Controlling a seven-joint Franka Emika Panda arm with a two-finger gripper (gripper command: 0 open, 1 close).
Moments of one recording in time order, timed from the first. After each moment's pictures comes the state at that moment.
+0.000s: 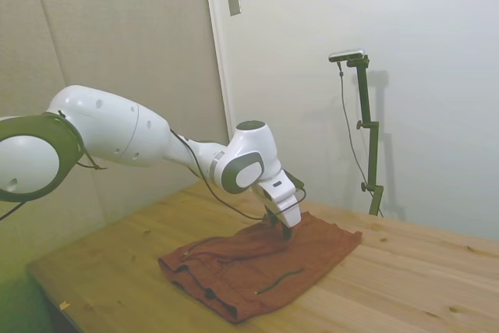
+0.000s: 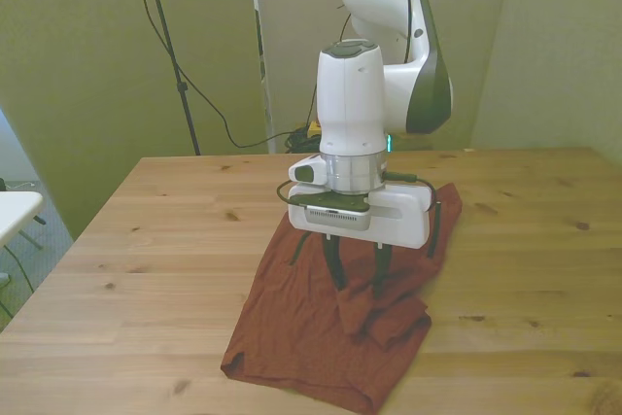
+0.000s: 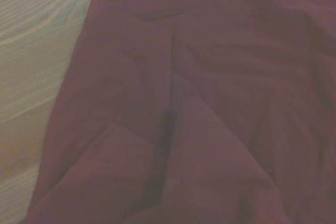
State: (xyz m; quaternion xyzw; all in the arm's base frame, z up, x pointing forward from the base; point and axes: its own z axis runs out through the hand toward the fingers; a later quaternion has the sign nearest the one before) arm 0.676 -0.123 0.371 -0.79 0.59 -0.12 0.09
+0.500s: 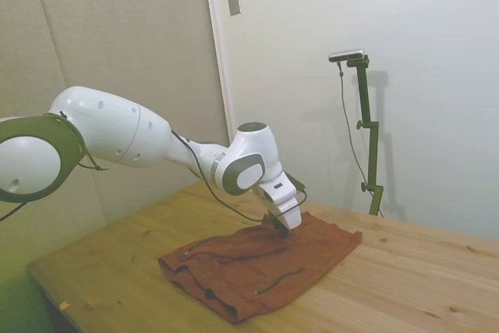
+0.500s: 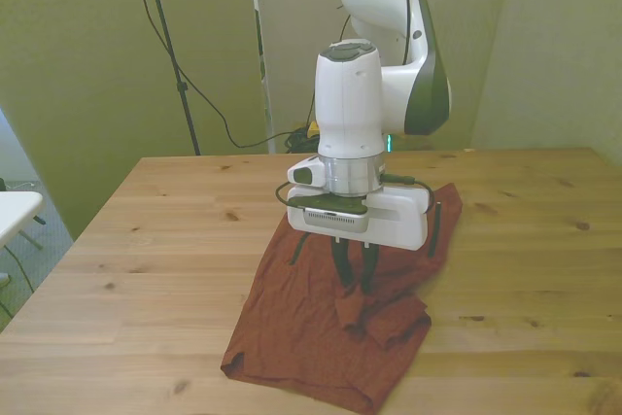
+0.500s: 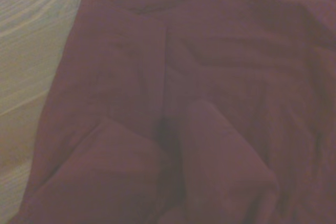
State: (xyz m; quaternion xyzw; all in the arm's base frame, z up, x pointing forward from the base) arm 0.675 -0.125 0.369 -0.79 0.59 -0.11 0.08
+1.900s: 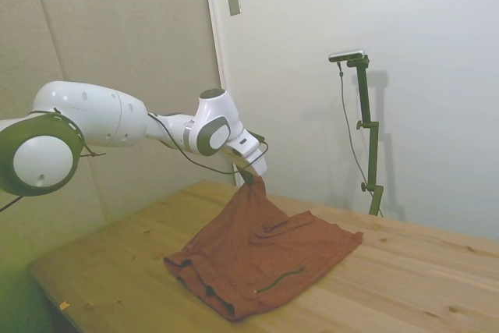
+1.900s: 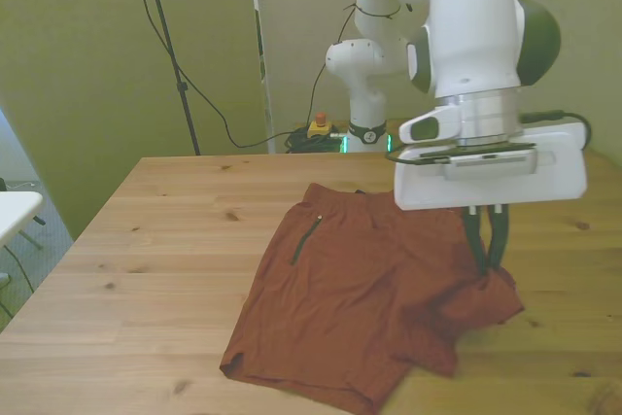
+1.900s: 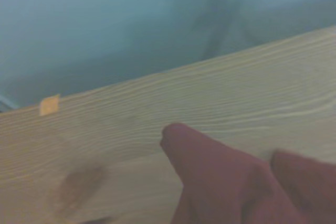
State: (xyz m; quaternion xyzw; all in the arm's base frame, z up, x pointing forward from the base) arm 0.731 0.039 0.461 -0.85 0.48 -0.18 0.16
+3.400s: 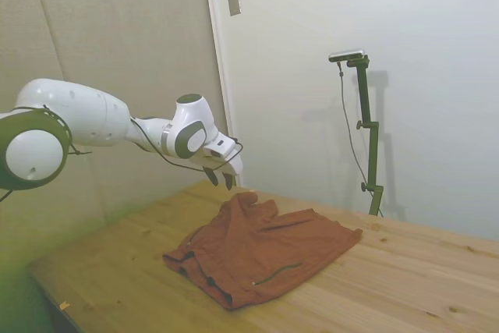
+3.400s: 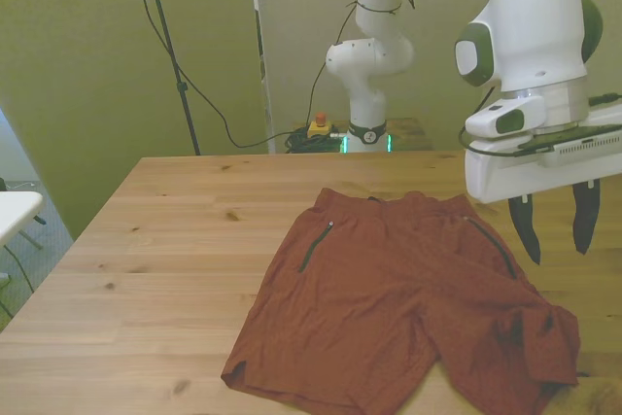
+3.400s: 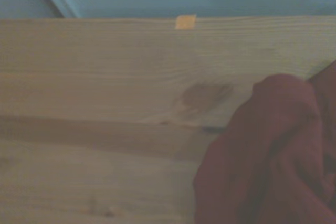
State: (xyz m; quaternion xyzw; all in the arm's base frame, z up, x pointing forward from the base) arm 0.680 0.114 0.462 -0.91 0.35 -0.15 0.16
